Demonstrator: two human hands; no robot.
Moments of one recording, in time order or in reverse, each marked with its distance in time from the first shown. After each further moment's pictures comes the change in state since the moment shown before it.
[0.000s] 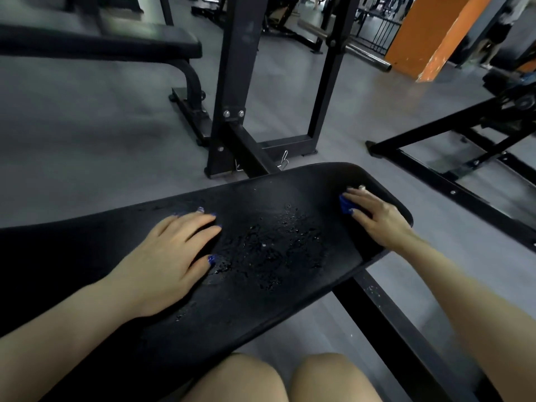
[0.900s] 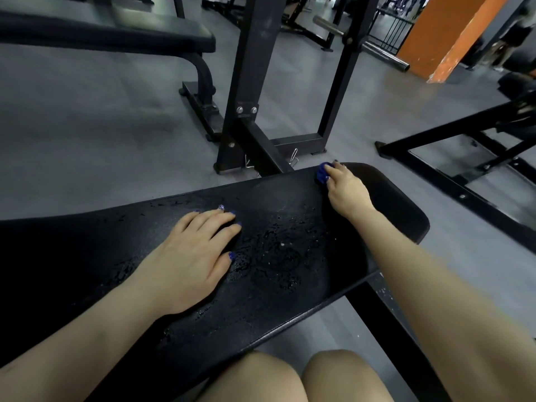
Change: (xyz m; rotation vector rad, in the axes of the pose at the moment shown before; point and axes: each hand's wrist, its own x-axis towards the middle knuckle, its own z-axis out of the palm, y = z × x) left_hand -0.002 0.004 0.002 0.047 0.016 -0.006; right_hand 0.079 -0.074 0.044 -0.084 0.095 0.164
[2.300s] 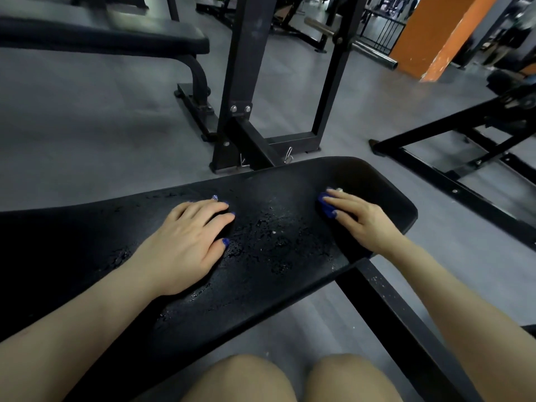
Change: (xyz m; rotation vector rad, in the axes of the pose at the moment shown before) left_hand 0.001 0.000 0.002 0.002 0.003 0.000; right_hand -0.092 0.041 -0.035 0.084 -0.153 -0.336
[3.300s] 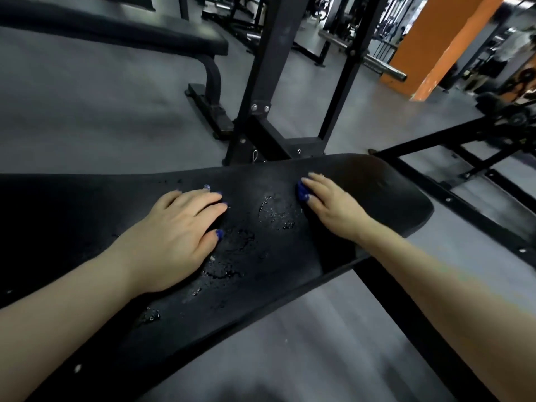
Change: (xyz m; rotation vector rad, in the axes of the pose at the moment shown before) left_hand -0.089 -0.054 -0.015 -0.056 0.091 0.002; right_hand 0.031 -0.121 0.059 -0.103 -0.018 0.077
